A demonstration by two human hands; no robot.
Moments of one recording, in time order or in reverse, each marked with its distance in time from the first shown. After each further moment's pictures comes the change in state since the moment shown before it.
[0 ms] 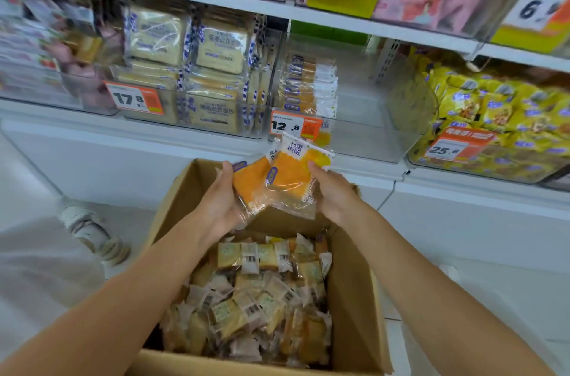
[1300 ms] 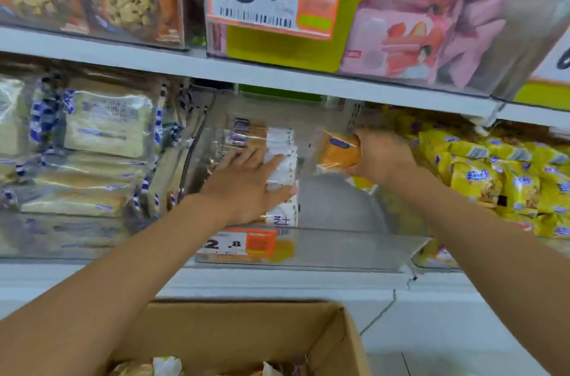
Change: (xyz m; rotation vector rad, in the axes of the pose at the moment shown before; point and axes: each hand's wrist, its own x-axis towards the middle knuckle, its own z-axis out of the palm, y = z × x) left_hand 0.185 0.108 0.162 2.004 -0.178 0.684; right_hand 0.176 -0.207 -0.139 -1.692 0.641 -0.667
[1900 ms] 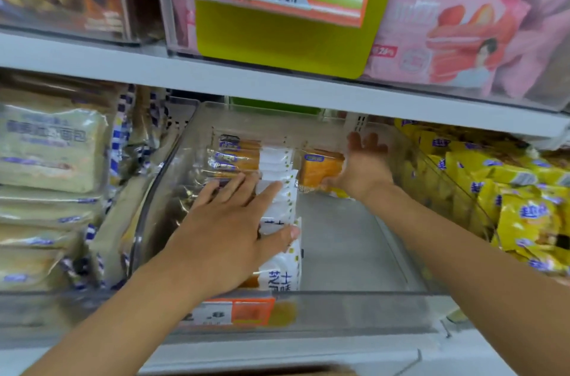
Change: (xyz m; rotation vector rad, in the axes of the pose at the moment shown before) left_hand -0.008 0.004 0.000 0.040 0.040 -0.012; right_hand 0.063 -0.021 0.061 0.081 -0.001 0.213
